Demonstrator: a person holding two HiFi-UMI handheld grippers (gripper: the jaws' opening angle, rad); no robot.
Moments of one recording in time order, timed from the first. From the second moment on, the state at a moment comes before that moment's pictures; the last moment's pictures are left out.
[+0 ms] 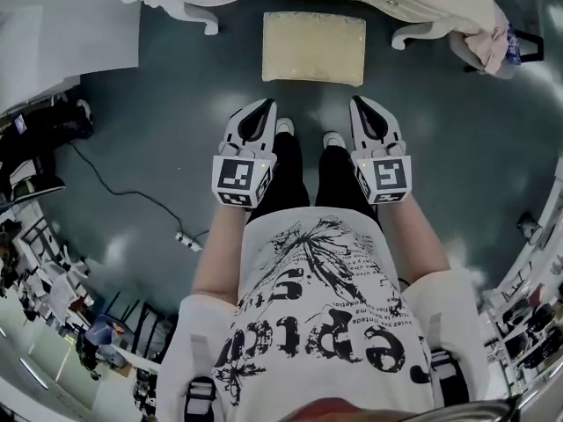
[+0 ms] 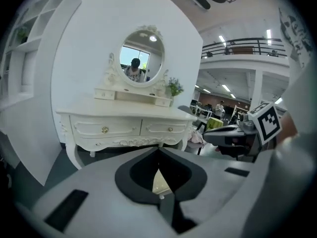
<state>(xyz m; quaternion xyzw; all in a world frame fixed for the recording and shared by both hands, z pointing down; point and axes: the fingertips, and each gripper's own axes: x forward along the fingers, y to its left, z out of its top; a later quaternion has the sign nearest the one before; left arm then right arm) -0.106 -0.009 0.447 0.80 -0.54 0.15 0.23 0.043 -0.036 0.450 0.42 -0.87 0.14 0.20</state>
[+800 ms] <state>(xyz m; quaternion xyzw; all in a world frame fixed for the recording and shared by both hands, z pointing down) -0.094 -0.016 0.785 0.81 -0.43 0.24 0.31 0.020 -0.020 0.788 0.47 -0.79 0.27 0.29</state>
